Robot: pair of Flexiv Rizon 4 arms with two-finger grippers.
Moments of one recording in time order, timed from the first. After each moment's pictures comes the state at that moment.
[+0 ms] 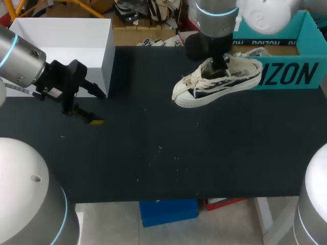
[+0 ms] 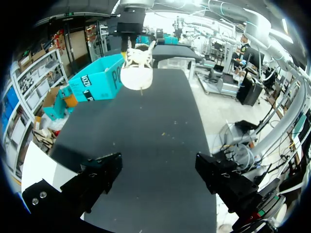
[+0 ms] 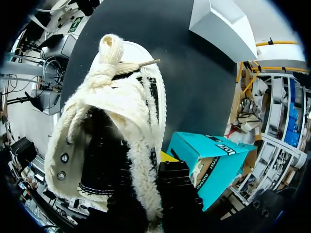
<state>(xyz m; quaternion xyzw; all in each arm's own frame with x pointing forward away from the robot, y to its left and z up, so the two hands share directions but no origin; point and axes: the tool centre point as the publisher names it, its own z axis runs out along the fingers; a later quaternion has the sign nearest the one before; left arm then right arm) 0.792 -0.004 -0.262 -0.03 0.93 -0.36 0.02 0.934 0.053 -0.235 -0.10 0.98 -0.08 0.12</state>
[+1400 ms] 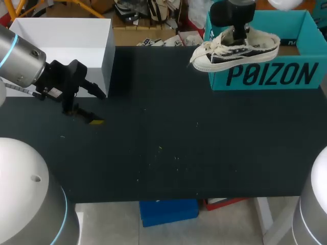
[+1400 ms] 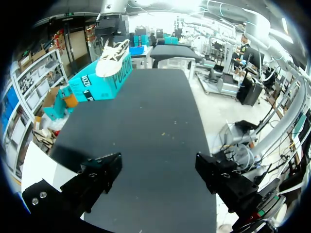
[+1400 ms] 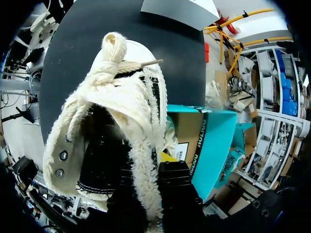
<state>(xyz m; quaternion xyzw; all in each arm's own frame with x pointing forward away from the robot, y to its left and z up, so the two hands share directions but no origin) 0.792 -0.004 -0.262 -0.03 0.93 -0.36 0.02 1.050 -0.021 -0.218 -0.01 0.99 -0.07 0.15</state>
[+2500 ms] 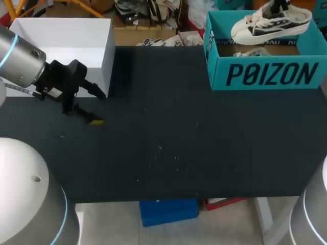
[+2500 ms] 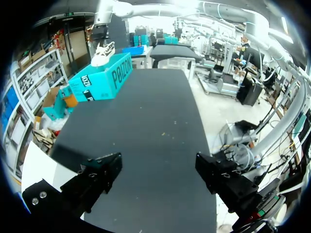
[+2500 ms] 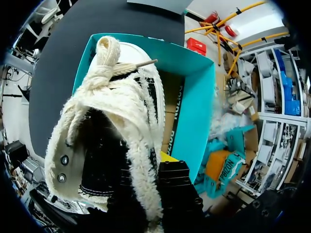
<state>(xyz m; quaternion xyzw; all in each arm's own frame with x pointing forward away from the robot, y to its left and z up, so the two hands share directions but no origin) 0.792 -0.004 -0.262 -0.03 0.93 -0.36 0.02 1.193 -0.164 -0.220 -0.06 0.99 -0.02 0.13</state>
